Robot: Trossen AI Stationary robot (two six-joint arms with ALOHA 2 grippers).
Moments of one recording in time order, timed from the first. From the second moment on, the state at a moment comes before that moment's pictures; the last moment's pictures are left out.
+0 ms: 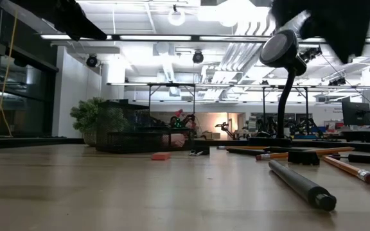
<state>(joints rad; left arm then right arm) 0.32 0.61 0.64 -0.42 -0.11 0.18 0.29 1.62 1.41 -1.57 -0.04 0.59</state>
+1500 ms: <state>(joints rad) 0.32 0.61 0.64 -0.41 -0.20 0.10 0.09 1.54 0.85 -0.86 -0.04 -0.19</state>
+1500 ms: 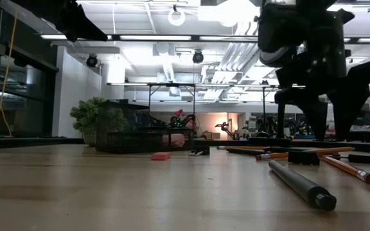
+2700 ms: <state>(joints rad) 0.32 0.61 0.64 -0.41 -0.20 0.10 0.08 1.57 0.82 -0.82 -0.02 -0.18</state>
